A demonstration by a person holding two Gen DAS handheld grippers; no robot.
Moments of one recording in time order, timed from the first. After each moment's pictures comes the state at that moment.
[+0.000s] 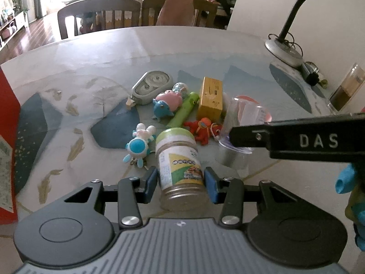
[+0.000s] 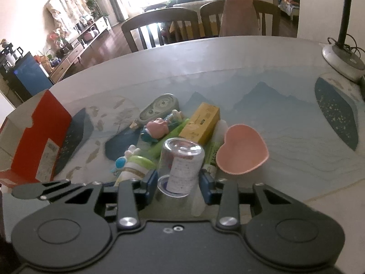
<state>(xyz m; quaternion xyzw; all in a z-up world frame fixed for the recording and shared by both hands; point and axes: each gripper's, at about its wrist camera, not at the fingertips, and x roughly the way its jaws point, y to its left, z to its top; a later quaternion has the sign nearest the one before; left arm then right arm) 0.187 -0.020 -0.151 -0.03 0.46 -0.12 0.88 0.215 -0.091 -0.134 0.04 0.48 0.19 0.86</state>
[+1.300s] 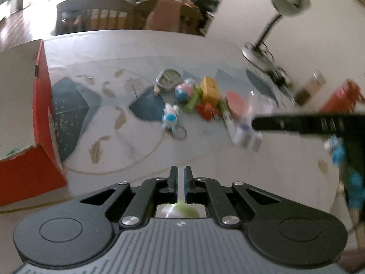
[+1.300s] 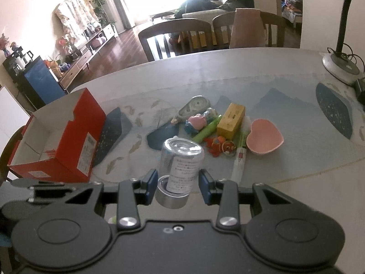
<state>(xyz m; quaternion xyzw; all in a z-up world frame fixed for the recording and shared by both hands) 0.117 0.090 -0.115 -0.07 0.46 -0.21 0.86 0.145 -0.055 -0.089 0.04 0.46 0.19 0.87</state>
